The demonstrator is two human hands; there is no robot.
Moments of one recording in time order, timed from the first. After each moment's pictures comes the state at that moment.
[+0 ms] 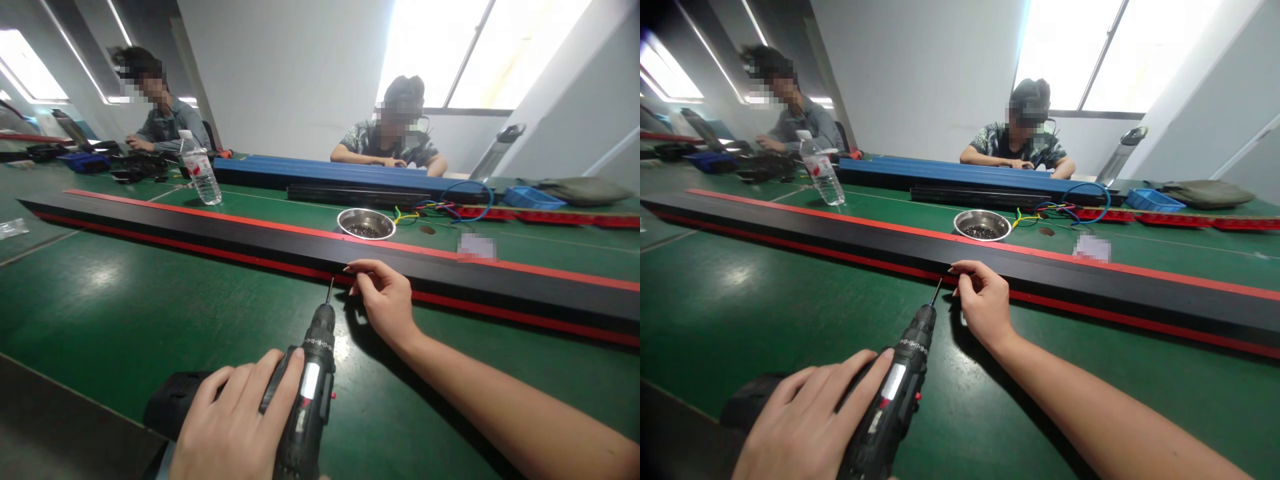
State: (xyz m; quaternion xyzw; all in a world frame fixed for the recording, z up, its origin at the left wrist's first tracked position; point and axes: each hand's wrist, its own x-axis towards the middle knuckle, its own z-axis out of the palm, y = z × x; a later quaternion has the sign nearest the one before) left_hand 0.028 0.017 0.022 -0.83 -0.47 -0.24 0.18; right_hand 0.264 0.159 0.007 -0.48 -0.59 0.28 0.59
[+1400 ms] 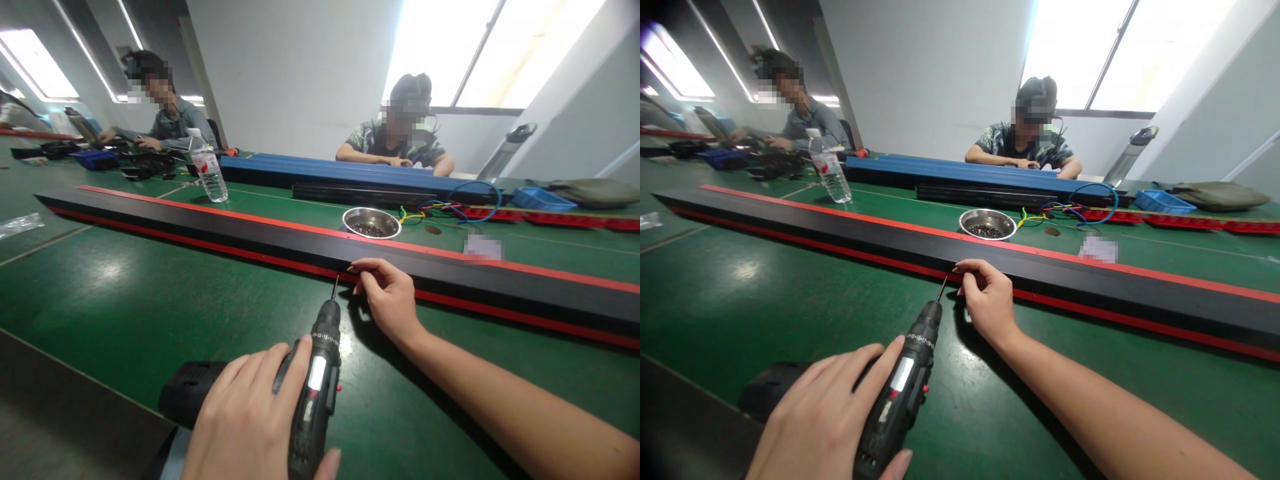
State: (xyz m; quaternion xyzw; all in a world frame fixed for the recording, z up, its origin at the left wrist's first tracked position) left_hand 0.039 0.014 0.026 -0.82 -0.53 -0.20 0.10; right_hand 0.262 0.160 0.008 -0.48 -0.59 0.30 0.58
